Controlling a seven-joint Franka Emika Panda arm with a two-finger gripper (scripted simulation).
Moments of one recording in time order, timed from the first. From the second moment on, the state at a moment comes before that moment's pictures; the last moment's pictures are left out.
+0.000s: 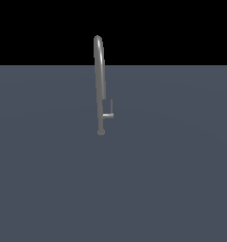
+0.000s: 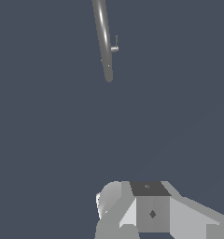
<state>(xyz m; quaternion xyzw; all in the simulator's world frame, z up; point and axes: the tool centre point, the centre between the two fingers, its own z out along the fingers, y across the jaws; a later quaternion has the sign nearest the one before) -0.247 -0.001 0.481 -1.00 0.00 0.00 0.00</state>
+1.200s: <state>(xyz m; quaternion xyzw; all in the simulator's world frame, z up) -0.184 0.009 0.466 -0.99 0.06 0.08 0.07</state>
